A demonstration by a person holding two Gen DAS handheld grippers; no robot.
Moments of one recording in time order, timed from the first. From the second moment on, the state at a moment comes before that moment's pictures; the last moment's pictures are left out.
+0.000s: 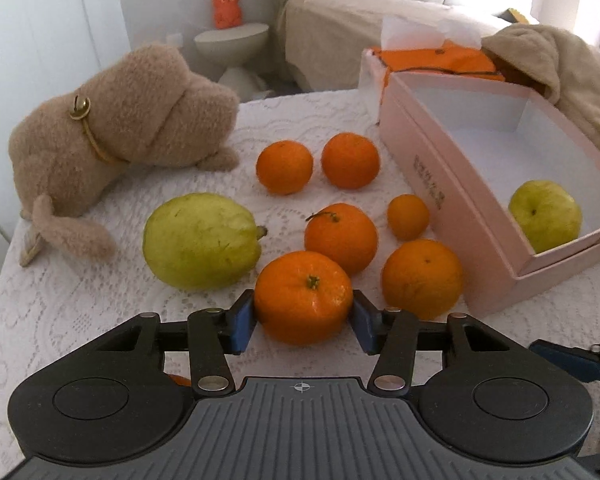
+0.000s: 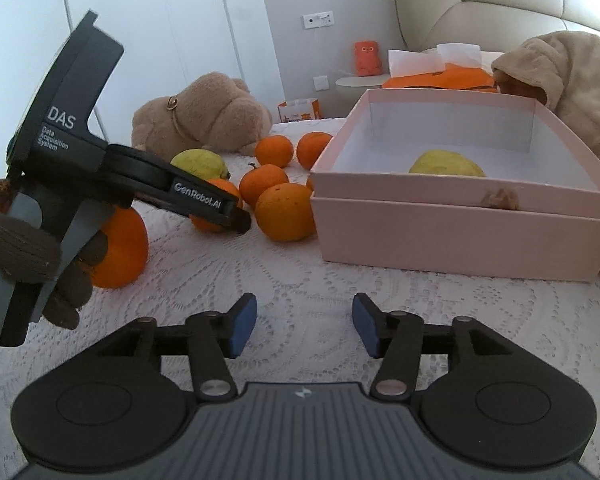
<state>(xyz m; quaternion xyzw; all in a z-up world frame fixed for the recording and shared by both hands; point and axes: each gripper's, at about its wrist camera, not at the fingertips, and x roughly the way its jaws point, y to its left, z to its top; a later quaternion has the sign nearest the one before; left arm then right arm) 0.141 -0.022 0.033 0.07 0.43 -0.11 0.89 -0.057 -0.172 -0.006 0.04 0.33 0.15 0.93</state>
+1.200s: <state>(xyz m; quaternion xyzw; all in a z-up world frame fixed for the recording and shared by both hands) 0.023 0.128 0.072 -0.12 0.32 -0.04 0.94 0.026 -0.054 0.025 -0.20 0.33 0.10 0.91</state>
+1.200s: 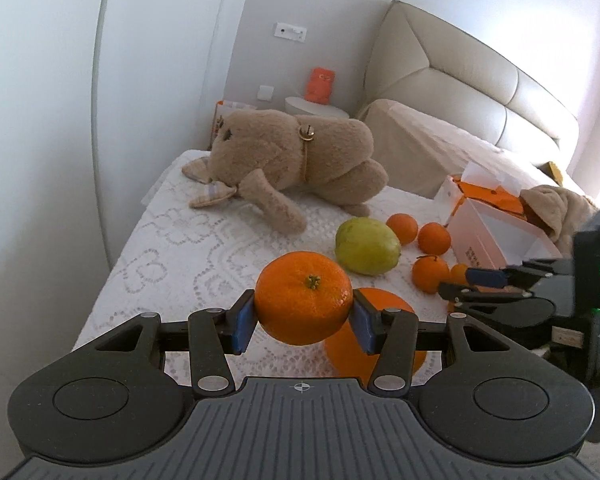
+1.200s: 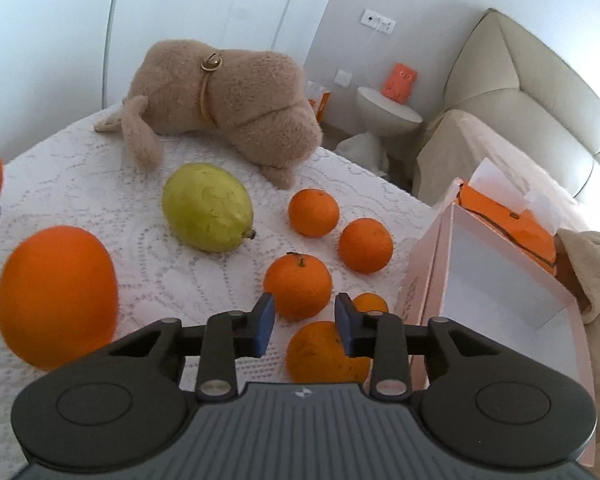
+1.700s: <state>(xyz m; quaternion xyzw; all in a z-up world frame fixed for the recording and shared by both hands) 0.017 0.121 0.071 -0.13 0.32 -0.05 0.94 -0.063 -0.110 0.024 -0.09 0.31 0.18 0.93</state>
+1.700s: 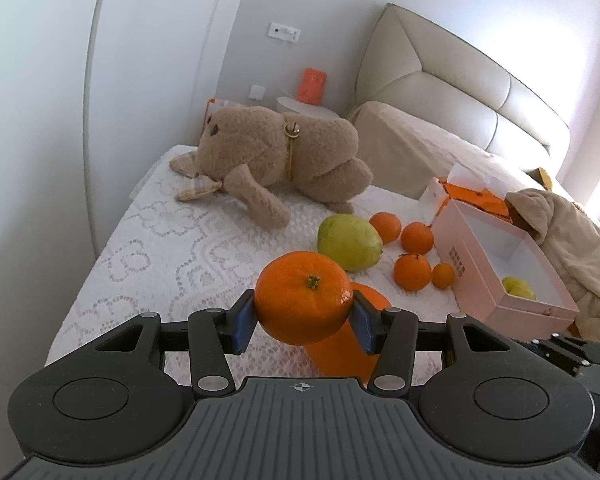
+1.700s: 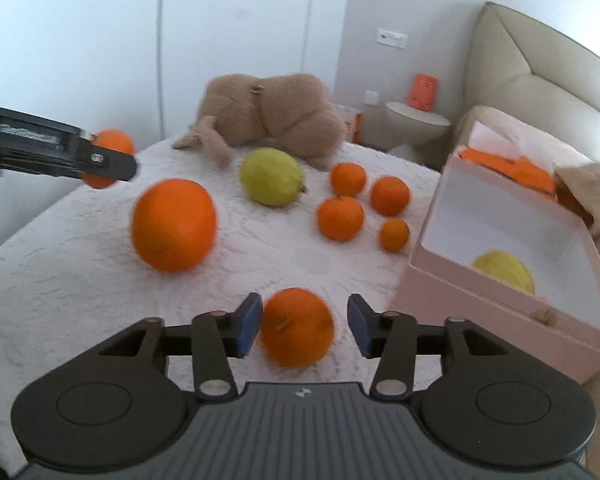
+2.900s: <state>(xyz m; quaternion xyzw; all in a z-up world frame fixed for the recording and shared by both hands) 0.036 -0.087 0.112 -0.02 0.33 -0.25 0.91 -0.108 -0.238 0.032 0.03 0.32 -0.05 0.95</state>
